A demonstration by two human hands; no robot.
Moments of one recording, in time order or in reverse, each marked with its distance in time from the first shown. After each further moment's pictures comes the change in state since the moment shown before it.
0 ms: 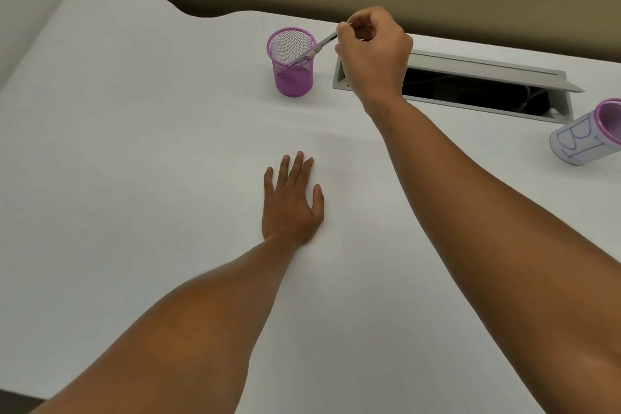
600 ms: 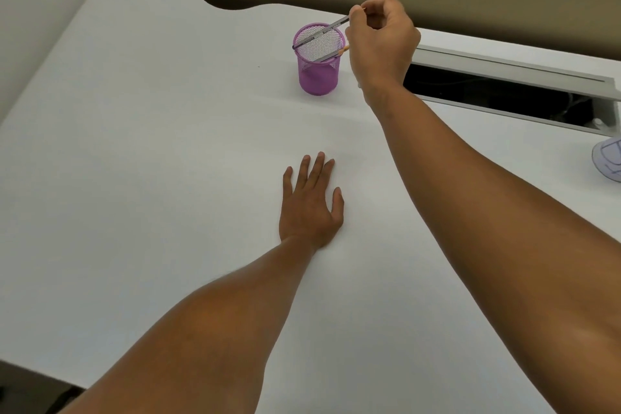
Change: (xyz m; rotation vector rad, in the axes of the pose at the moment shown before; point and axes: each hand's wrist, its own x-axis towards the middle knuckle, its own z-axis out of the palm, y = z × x) left_hand 0.002 0.000 0.000 -0.008 -0.003 -0.011; right_hand 0.012 0.002 0.043 0.097 0.064 0.035
